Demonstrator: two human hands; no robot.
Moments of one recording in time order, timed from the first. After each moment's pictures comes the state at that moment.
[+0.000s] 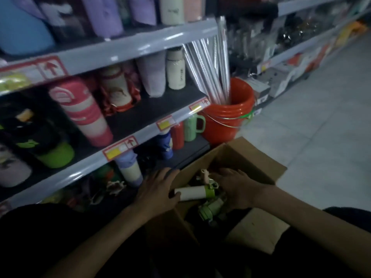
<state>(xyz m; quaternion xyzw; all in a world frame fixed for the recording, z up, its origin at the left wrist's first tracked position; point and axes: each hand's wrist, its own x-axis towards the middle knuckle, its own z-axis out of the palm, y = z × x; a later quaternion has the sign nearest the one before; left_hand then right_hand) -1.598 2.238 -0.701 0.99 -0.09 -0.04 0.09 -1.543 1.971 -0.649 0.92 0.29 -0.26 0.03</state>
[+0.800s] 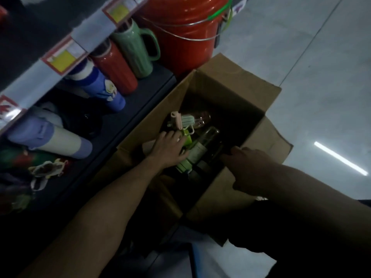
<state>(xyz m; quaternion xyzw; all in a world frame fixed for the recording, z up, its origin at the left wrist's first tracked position) -1.480 2.116 -0.909 0.95 -0.27 -0.15 -0.04 -1.550 1.878 -0.738 0.91 0.20 -0.35 0.03</state>
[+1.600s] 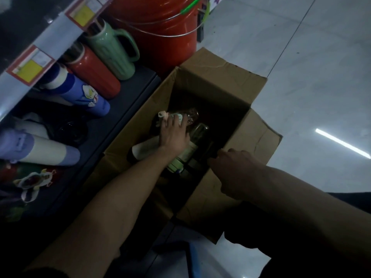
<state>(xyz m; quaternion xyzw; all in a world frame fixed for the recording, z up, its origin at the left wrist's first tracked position) -1.449 2.041 -0.928 0.98 -0.16 -0.11 -0.07 -1.563 1.867 -0.735 0.92 0.21 -0.33 0.01</state>
